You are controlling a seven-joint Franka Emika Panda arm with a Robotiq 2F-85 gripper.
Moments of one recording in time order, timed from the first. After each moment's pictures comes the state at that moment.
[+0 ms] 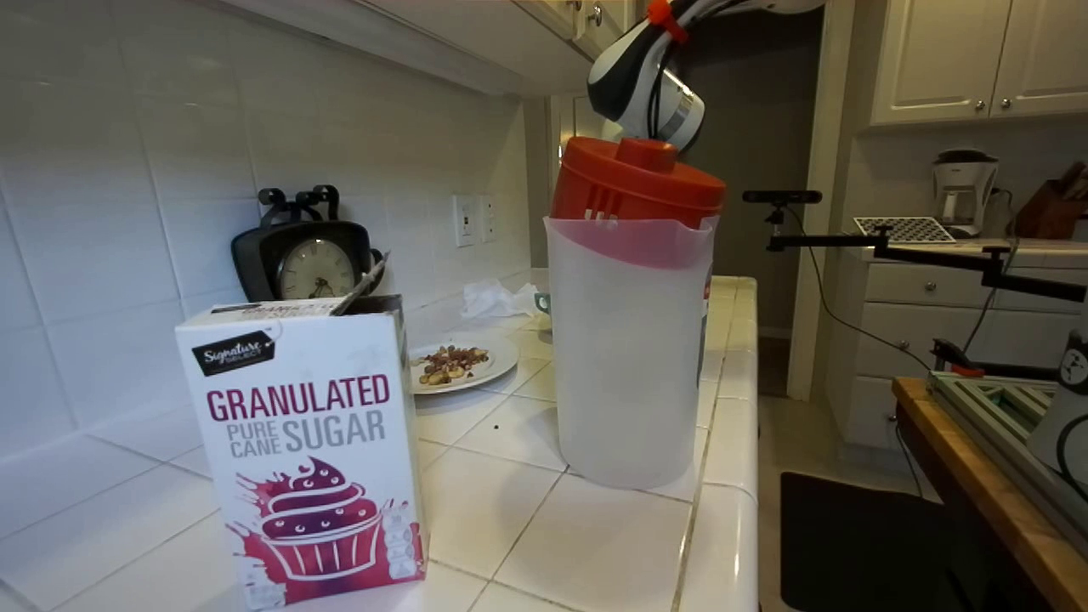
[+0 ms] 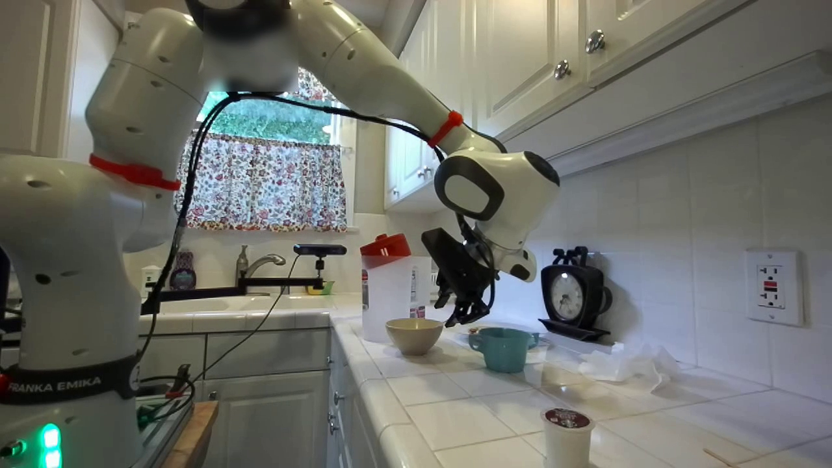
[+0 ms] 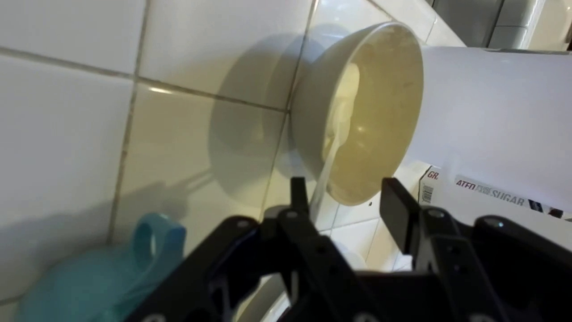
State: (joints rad) arm -0.21 0.32 -0.05 -1.98 0.74 1.85 -0.89
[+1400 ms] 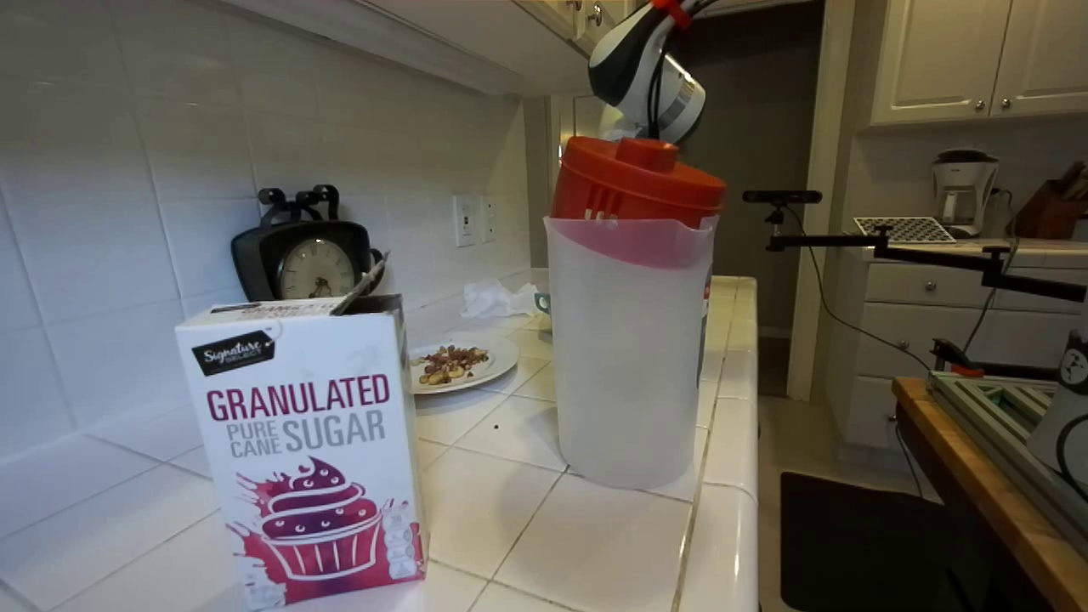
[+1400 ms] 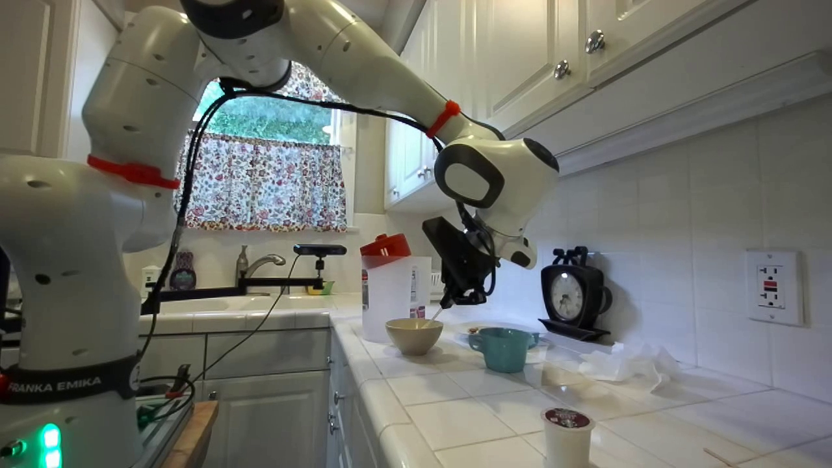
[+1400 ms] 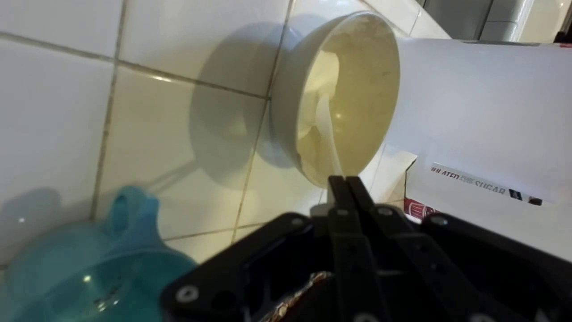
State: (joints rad) arm -0.21 0.29 -0.05 -1.98 0.74 1.83 -0.87
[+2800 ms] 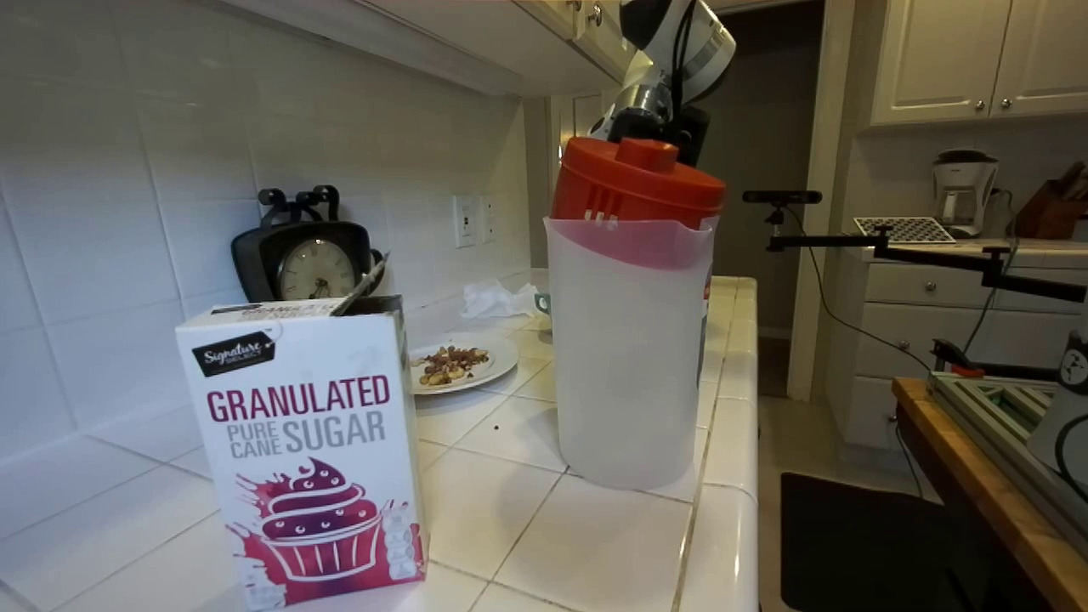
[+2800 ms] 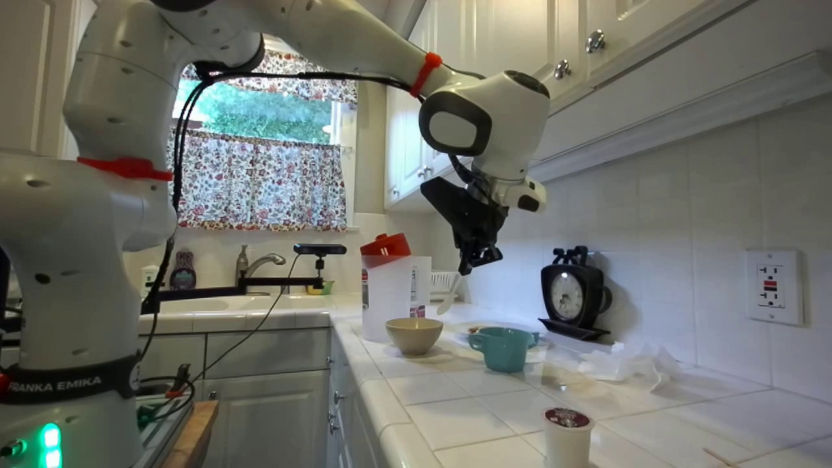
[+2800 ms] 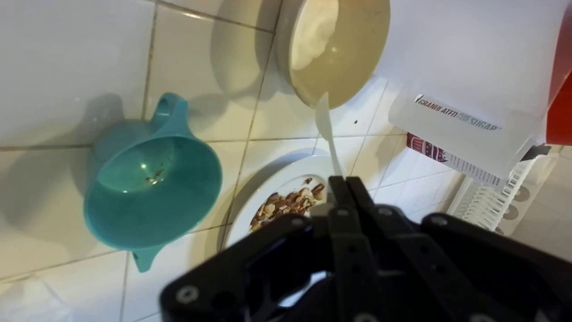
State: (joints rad) arm -0.21 0.12 -0.11 -2.03 0.76 1.91 -0.86
